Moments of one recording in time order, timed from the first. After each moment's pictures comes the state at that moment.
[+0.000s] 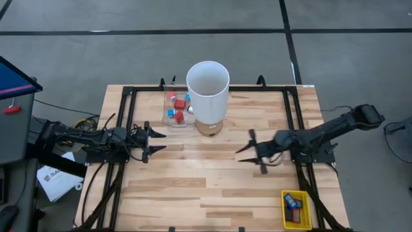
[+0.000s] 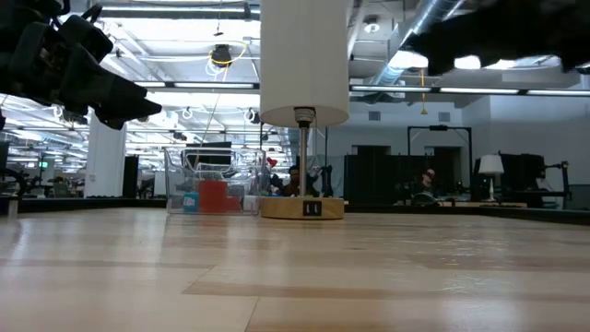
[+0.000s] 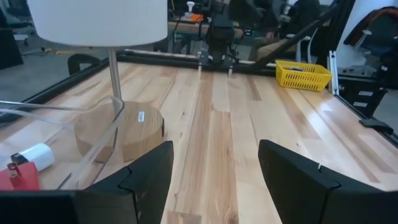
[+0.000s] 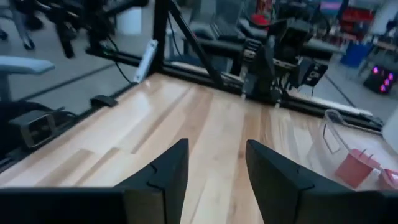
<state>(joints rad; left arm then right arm) -0.11 0.25 0.01 0.11 -0.22 -0.11 0.24 1.06 0.36 0.53 -0.01 -0.18</state>
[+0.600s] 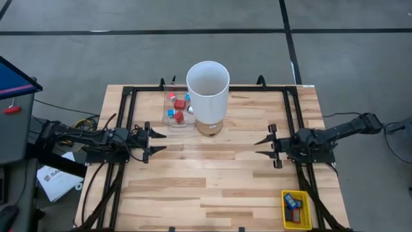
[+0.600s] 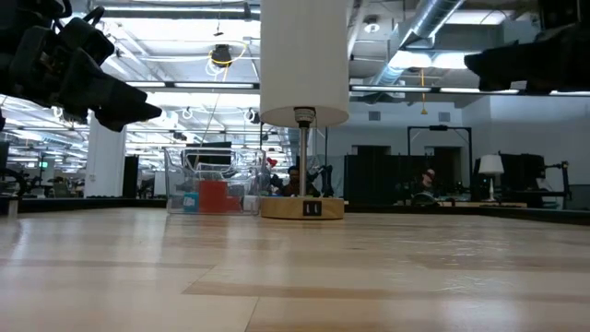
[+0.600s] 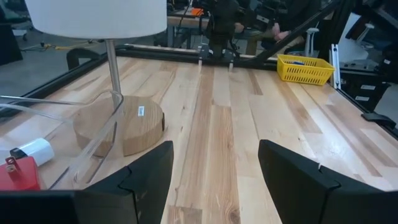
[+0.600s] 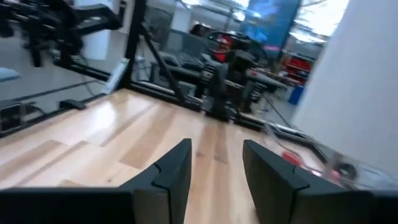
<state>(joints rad) -0.11 0.28 0.01 0.12 -0.22 -0.11 0.26 0.40 0.01 0.42 0.14 -0.29</state>
